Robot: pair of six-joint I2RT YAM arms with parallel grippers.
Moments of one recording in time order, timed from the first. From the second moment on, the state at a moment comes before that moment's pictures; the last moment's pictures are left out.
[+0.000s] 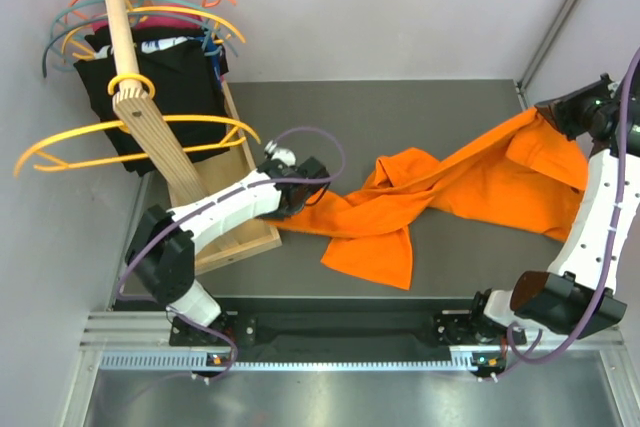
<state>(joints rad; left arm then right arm) -0.77 1.61 1.28 -1.13 -0.76 -0.80 -0.46 1.33 1.73 -0.97 -0.35 0.79</state>
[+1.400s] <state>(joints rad) -0.55 2.17 1.90 -1.03 -0.29 -0.82 -0.45 1.40 1.73 -0.95 -0.38 0.79</state>
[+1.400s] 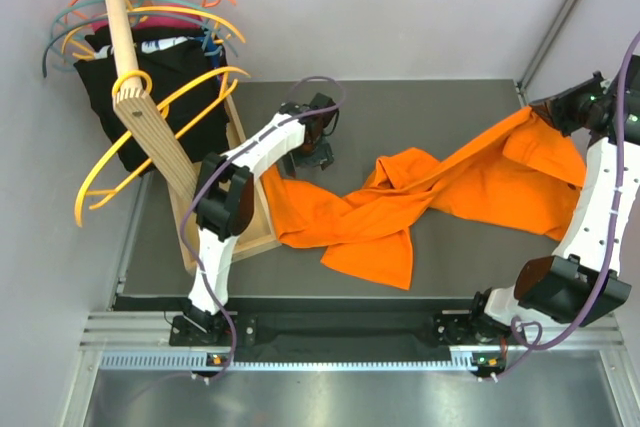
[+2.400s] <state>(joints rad) -0.54 2.08 1.98 -1.02 -0.18 -0.87 -0.45 1.38 2.01 -1.08 -0.35 0.81</state>
